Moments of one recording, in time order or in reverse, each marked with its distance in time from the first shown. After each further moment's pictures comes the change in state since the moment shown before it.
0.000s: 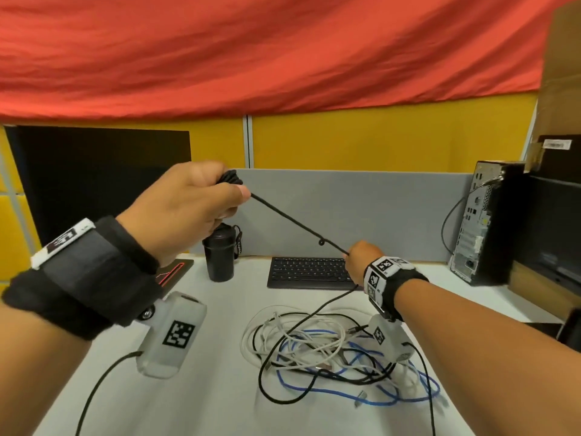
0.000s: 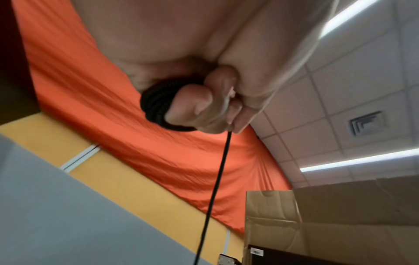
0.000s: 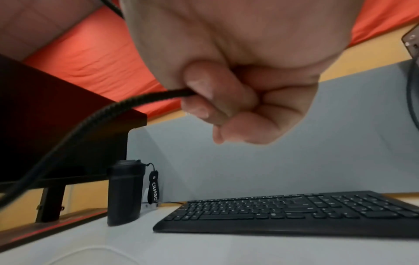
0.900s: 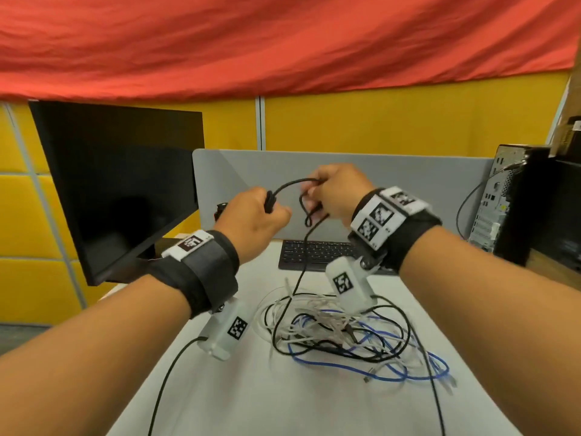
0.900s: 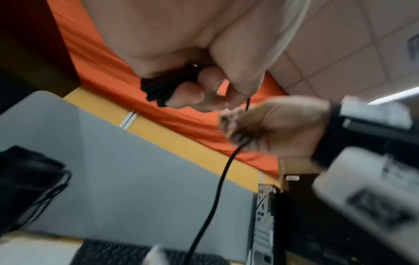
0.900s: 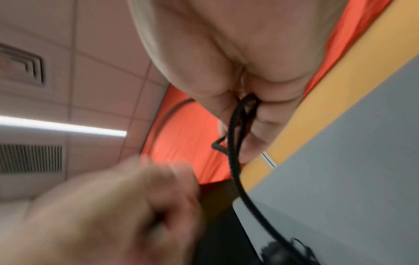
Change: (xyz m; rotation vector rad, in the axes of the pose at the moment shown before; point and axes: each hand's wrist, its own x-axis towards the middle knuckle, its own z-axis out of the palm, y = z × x) left_hand 0.015 -0.056 0.067 0.248 0.101 -0.099; right_hand -0.095 -0.088 -0.086 1.219 0.043 -0.261
